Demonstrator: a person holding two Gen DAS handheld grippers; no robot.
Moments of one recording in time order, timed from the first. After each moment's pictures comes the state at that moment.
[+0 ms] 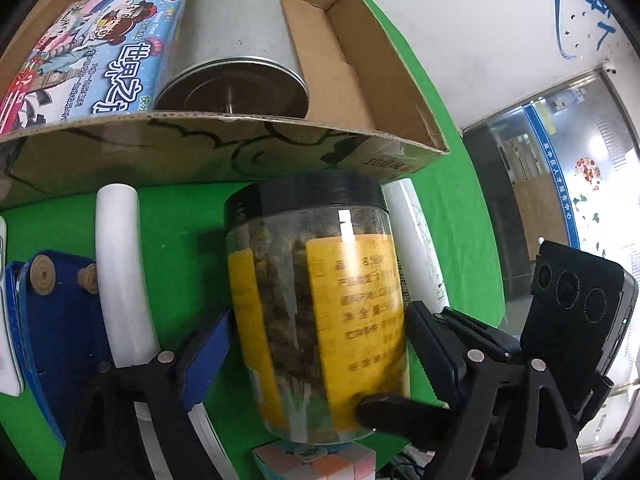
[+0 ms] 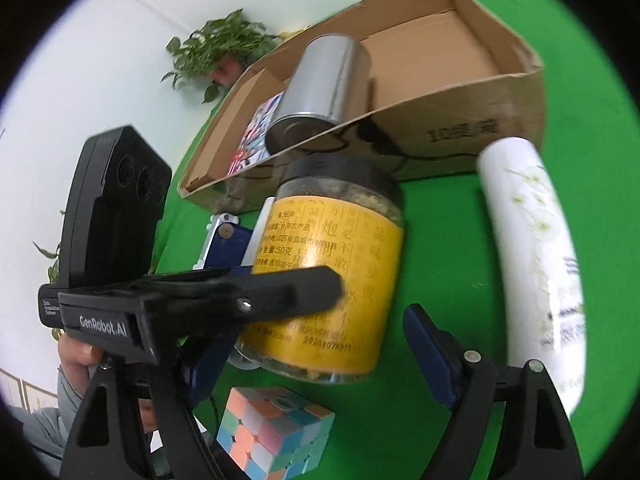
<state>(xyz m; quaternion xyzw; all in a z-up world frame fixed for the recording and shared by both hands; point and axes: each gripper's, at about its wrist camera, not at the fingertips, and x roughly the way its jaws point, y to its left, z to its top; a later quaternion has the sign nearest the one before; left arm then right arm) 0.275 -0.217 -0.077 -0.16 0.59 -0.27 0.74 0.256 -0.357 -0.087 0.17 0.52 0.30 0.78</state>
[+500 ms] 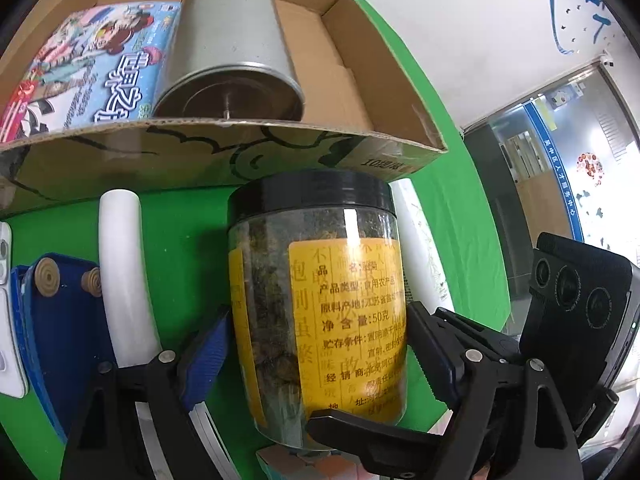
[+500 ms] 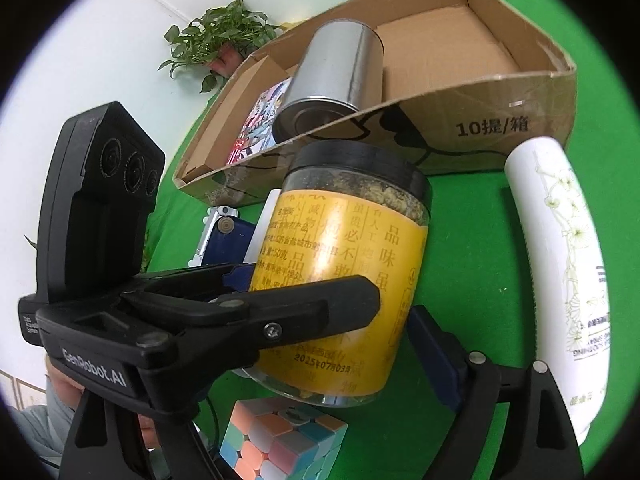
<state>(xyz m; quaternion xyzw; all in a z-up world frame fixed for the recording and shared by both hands) 0.271 -0.223 -0.074 -0.15 0.58 -0.27 0.75 0.258 -0.340 -0.086 0.14 0.52 0.29 0.79</state>
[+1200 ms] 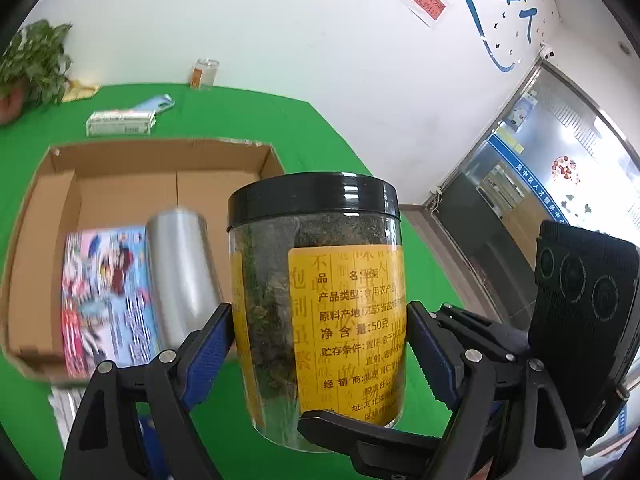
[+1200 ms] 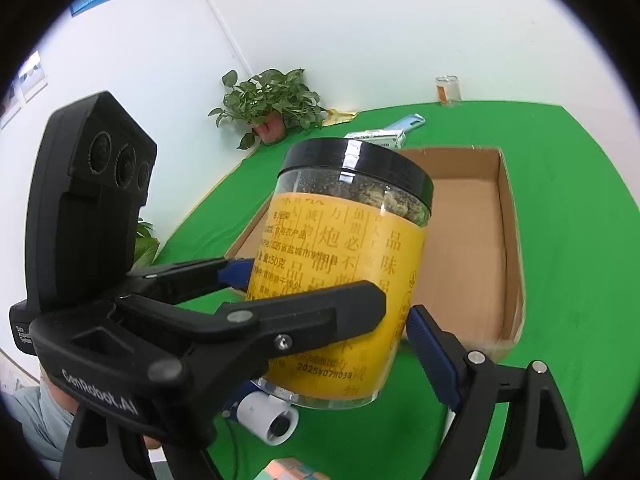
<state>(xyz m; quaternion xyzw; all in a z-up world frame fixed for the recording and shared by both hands) 0.307 -0.229 0.100 -0.11 0.42 -0.29 0.85 0.304 -0.343 0.058 0.06 0.39 0.32 0.86</state>
